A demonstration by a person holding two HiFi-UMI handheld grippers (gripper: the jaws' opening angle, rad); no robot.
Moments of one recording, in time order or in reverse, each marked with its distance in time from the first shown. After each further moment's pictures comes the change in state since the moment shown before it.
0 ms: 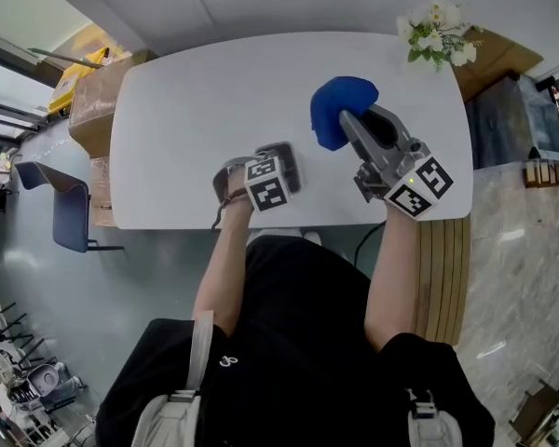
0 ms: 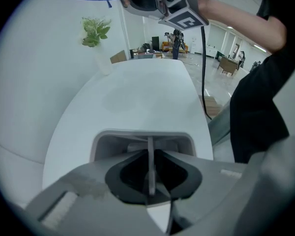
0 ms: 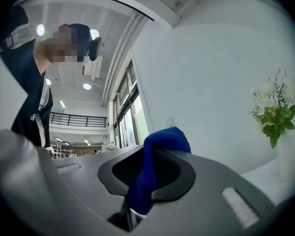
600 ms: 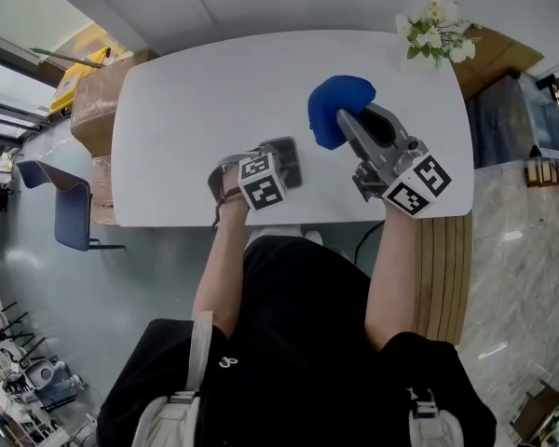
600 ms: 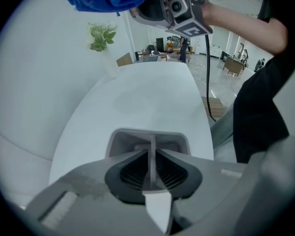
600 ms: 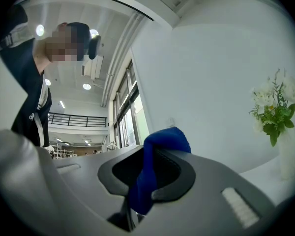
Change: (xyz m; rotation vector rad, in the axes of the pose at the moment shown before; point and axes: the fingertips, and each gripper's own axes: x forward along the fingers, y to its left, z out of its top) left arm -0.014 0.010 0.001 -0.030 -0.017 0.062; right arm -0.003 0.002 -0.002 0.007 0.001 0.001
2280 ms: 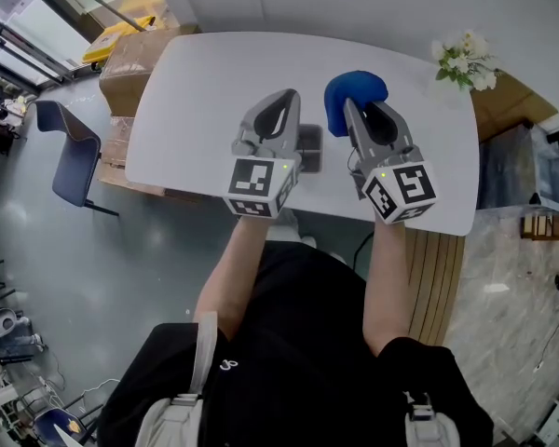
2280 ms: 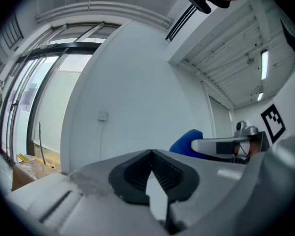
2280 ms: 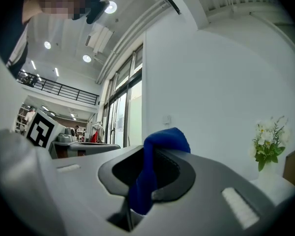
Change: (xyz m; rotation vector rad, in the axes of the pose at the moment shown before) left arm -0.273 0.062 0.057 -0.694 -1.102 0.814; right arm 0.033 0.054 -0.002 -0.250 0.115 -0.175
